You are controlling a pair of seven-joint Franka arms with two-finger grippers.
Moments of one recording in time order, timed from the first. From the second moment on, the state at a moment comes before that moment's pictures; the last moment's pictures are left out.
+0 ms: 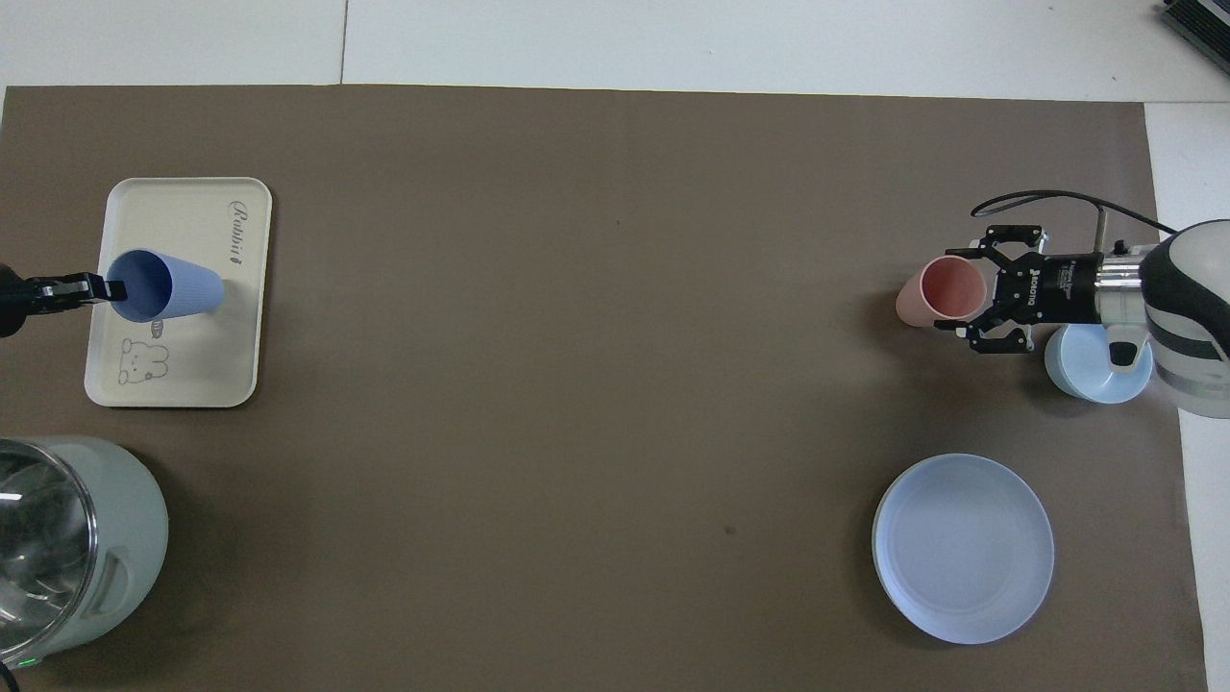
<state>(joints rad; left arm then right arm) 0.29 0.16 -0.03 -1.99 -0.41 2.33 0.46 -0.23 0.35 -0.02 -1.90 0.88 2.07 0.99</state>
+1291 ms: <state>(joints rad) -0.08 -0.12 -0.04 -1.80 -0.01 1.71 0.04 0.02 0.00 0.00 -1.86 0.08 1.93 0.37</state>
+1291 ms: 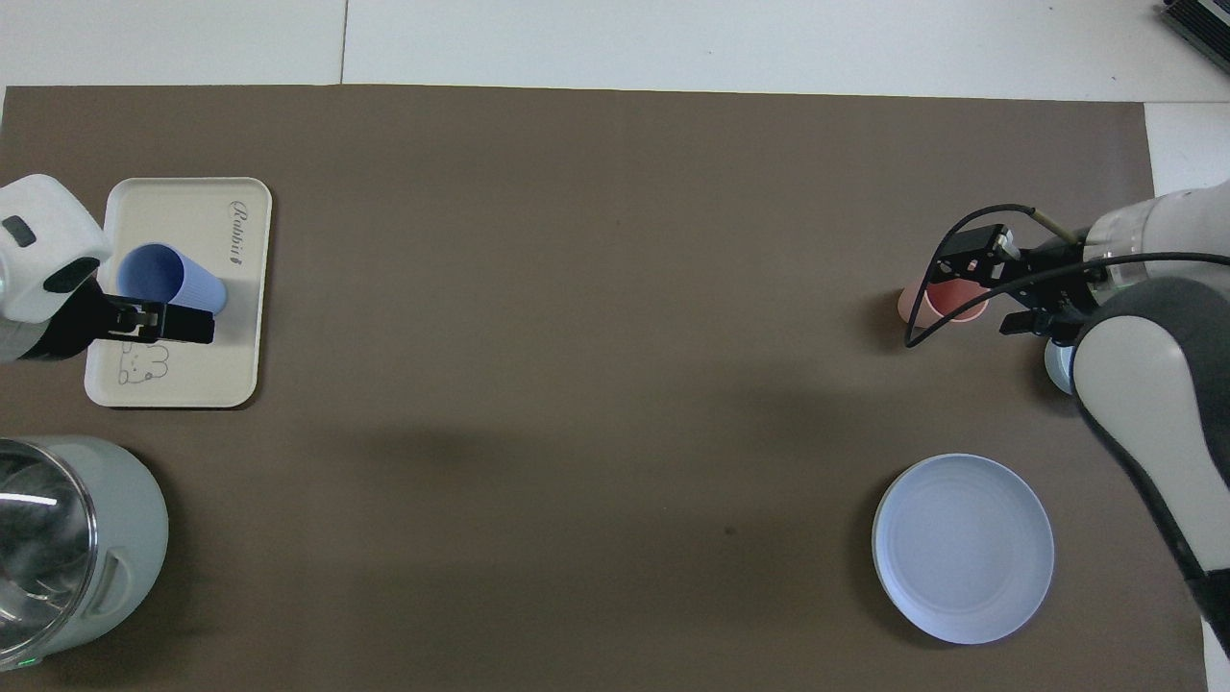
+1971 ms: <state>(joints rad) -0.05 -0.09 -0.04 -1.60 0.00 1.53 0.00 0.01 -0.02 -0.01 -1.61 -0.04 1.65 0.13</state>
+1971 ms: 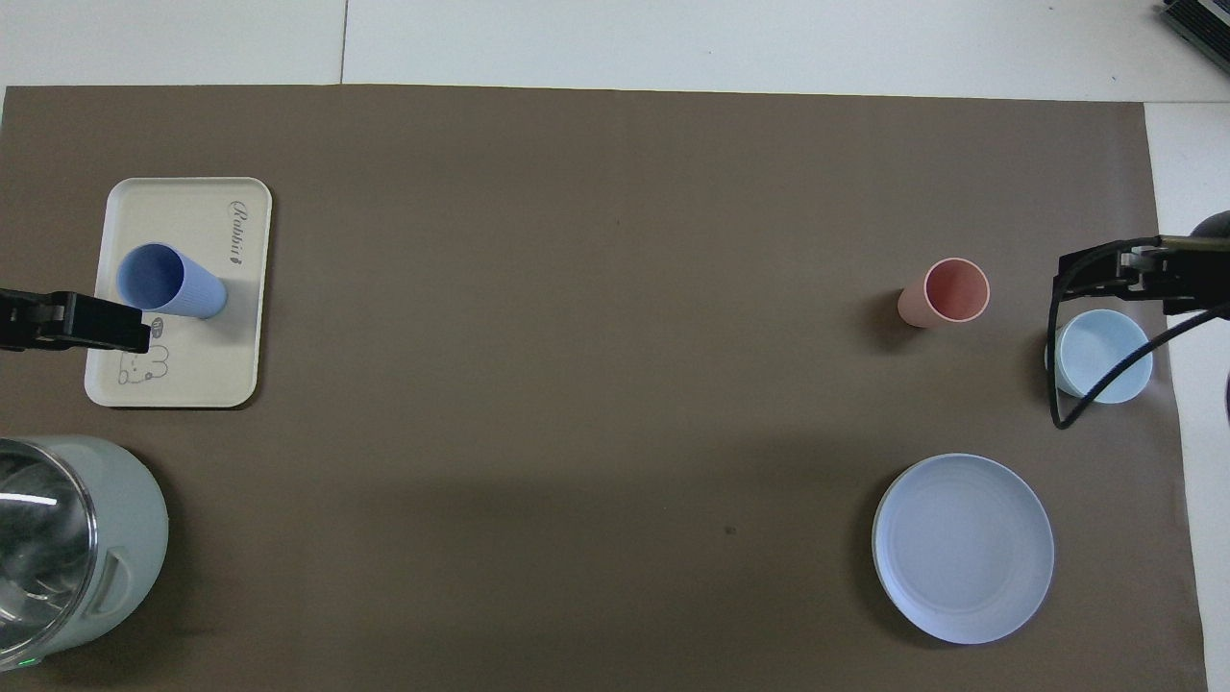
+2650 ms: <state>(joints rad) 0.00 -0.05 -0.07 -1.61 0.00 1.55 0.04 0.02 -0.02 0.00 -1.59 -0.02 1.54 0.09</state>
